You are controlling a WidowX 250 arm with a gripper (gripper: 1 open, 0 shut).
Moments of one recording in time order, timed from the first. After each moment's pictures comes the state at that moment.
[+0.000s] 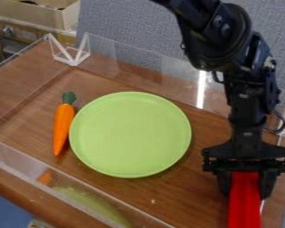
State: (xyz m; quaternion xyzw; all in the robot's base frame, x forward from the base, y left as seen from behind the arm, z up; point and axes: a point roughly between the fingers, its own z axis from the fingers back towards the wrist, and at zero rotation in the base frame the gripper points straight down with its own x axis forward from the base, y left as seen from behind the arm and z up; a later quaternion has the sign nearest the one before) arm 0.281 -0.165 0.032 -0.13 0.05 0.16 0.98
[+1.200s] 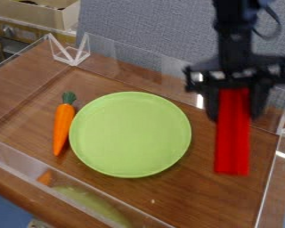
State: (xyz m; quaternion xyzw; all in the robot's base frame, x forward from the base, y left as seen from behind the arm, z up) arm 0.290 -0.112 0.147 -0.13 -0.02 0.20 0.97
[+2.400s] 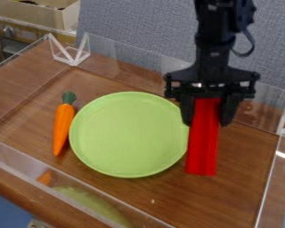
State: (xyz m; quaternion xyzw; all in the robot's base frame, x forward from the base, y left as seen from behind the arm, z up) arm 0.301 -0.091 0.107 -0.05 -0.03 0.21 0.98
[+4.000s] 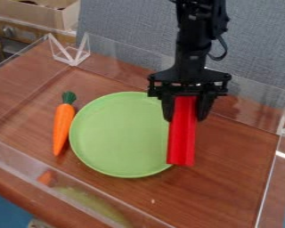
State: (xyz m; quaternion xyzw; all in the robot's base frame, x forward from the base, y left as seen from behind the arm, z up) arm 0.321 -0.055 0.085 -0.02 -0.02 0.26 0.96
